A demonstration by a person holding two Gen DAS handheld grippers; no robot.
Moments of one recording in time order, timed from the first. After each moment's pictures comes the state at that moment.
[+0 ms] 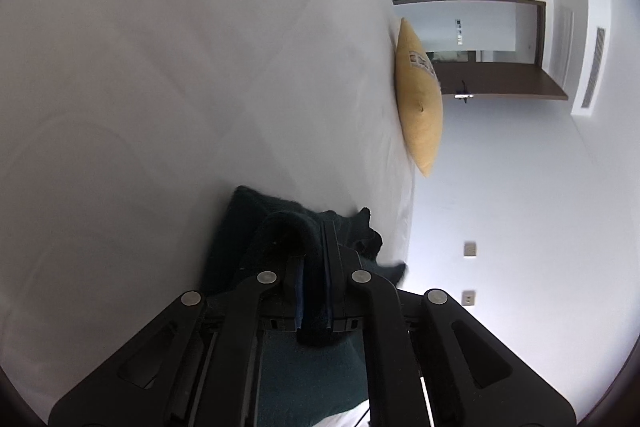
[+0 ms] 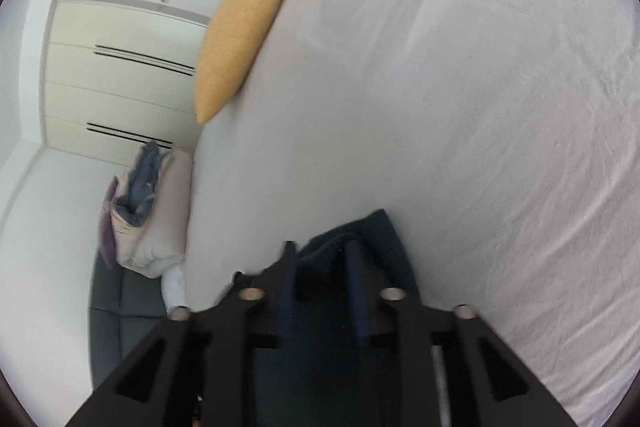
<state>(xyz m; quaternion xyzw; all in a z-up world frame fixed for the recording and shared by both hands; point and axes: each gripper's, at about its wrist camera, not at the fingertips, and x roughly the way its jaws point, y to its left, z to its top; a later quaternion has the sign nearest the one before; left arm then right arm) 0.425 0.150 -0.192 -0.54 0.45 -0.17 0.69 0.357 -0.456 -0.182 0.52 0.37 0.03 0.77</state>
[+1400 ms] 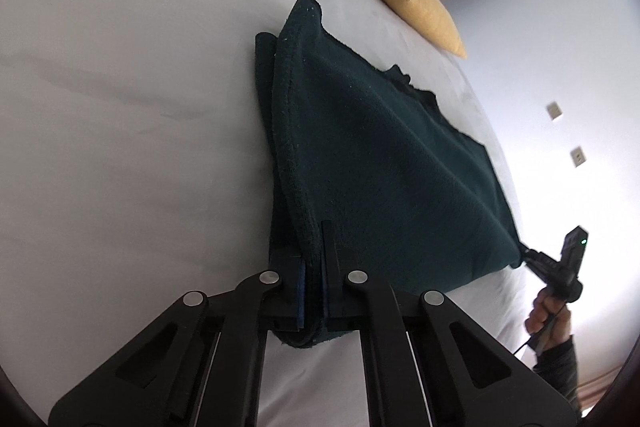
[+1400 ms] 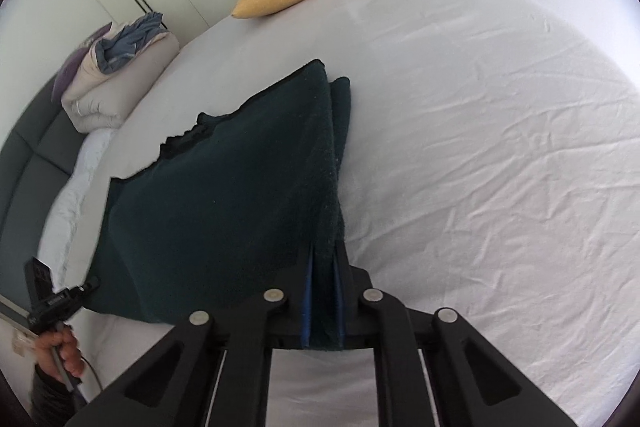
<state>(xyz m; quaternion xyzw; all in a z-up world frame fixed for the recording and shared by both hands) 0.282 0.098 -0.165 -0.24 0.49 -0.17 0.82 0.216 -0.399 -0.141 0.21 0.45 0.03 0.87</state>
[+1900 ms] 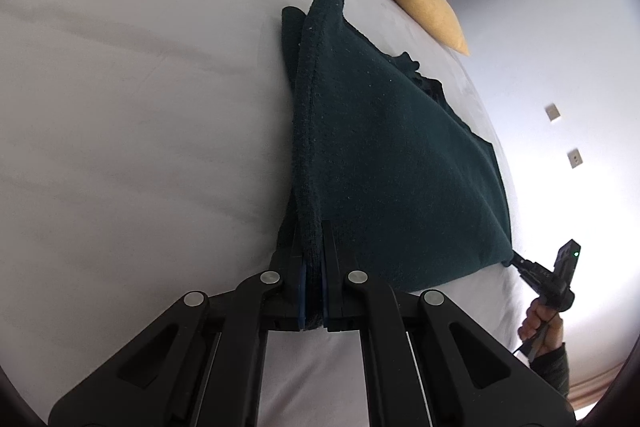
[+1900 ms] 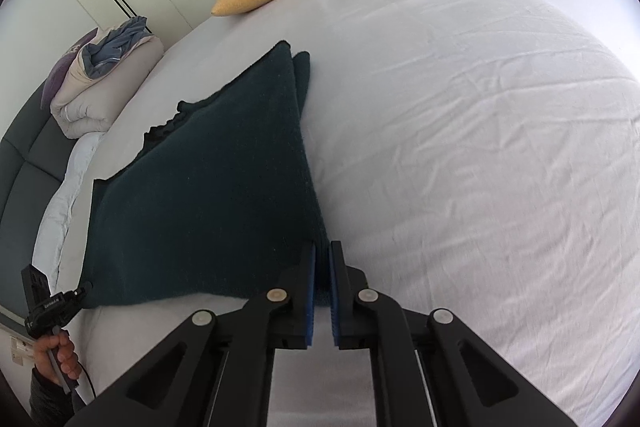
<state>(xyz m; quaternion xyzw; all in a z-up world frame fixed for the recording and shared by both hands) 0.262 0.116 -0.183 -0.25 0.49 -0.18 0.81 0.178 -0.414 -0.160 0.22 0.46 0.00 0.86</state>
